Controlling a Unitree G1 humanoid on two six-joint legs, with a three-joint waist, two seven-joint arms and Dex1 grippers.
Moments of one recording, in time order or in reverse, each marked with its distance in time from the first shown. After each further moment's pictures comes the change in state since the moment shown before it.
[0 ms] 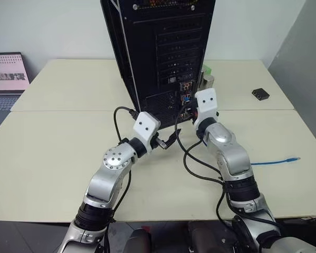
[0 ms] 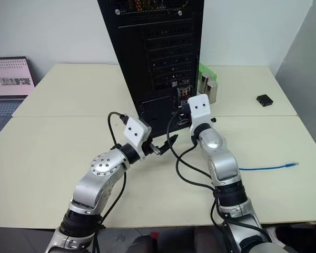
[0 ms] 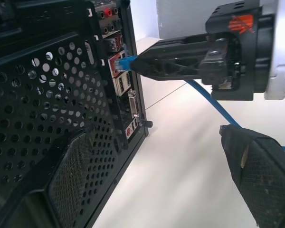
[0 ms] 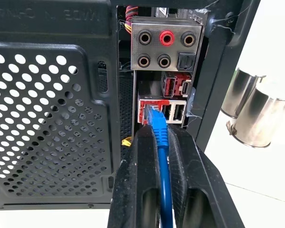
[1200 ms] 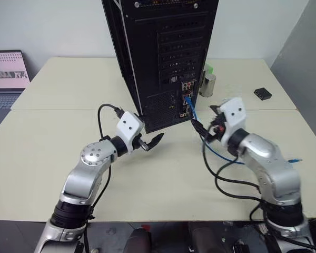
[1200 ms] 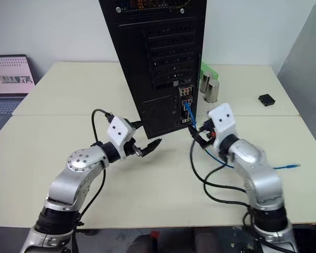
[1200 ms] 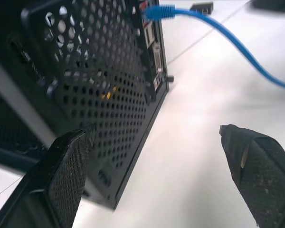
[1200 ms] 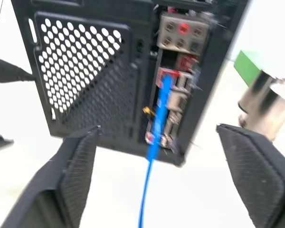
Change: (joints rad) left arm 0.014 0.211 0.097 0.004 -0.046 0.047 -0.168; right arm 0.254 -0.373 -0.141 -0.498 0.228 0.242 0.373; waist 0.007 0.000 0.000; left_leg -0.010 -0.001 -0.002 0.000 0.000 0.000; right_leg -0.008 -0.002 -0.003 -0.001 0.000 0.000
